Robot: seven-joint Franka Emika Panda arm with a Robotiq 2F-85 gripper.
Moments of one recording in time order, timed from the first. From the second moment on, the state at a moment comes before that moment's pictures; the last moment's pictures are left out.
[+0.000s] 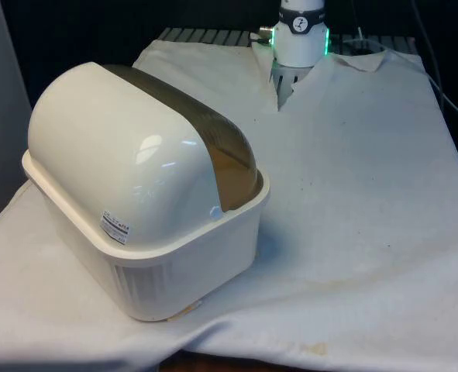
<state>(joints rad) 0.20 0.05 -0.21 -1.86 0.04 1.84 -0.05</state>
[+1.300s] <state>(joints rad) 0.20 -0.03 -0.20 -1.99 0.03 1.98 -0.04</state>
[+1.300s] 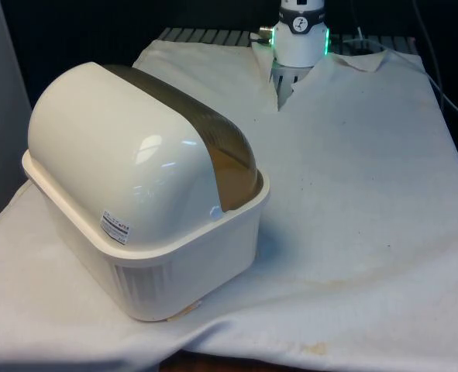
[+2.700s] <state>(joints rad) 0.19 -0.04 -0.19 -2.26 0.02 2.44 0.00</state>
